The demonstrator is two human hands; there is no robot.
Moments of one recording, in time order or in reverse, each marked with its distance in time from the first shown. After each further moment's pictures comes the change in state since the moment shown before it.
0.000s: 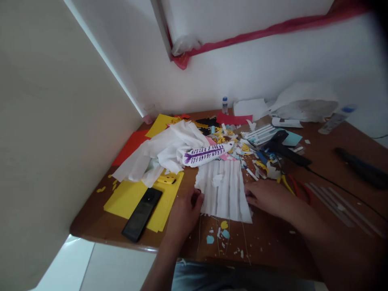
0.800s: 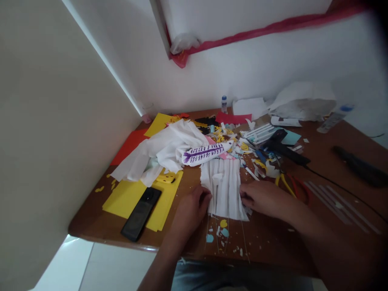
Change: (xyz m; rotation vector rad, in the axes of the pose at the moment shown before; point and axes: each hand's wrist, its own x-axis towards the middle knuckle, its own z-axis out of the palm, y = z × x) left_hand 0.005 0.018 0.003 -0.036 -0.092 0.201; right_hand 0.000 -0.012 -0.002 0.054 -0.019 -0.060
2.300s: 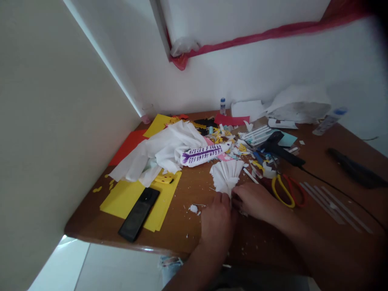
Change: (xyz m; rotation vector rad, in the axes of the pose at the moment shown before) left_hand -0.006 0.071 0.066 0.435 -0.060 -0.103; right_hand 0.011 -0.026 0.004 -0.030 0.012 0.072
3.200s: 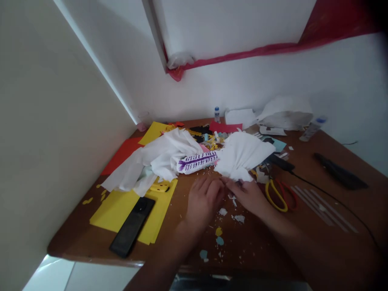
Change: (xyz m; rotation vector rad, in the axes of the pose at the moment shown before) left_hand 0.049 -0.035 -0.041 -0.255 0.407 0.468; right_hand 0.004 -0.006 -0.009 0.930 0.510 0.073
